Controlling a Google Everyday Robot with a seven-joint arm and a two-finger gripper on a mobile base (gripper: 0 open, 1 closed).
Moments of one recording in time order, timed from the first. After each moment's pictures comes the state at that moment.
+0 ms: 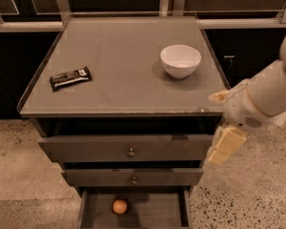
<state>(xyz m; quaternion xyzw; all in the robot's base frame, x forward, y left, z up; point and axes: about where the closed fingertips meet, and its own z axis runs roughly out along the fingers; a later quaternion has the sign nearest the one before) 0.438 -0.180 0.841 -0.59 0.78 0.08 0.21</state>
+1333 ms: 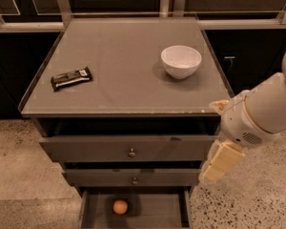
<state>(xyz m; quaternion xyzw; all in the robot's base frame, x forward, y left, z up) 0.406 -0.155 0.840 -0.57 0.79 0.08 0.22</state>
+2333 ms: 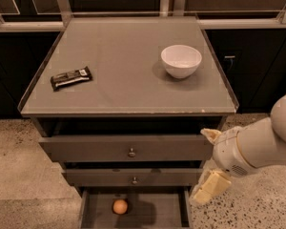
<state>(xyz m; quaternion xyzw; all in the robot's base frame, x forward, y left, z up) 0.387 -0.152 0.768 -0.54 0.79 0.13 0.25</state>
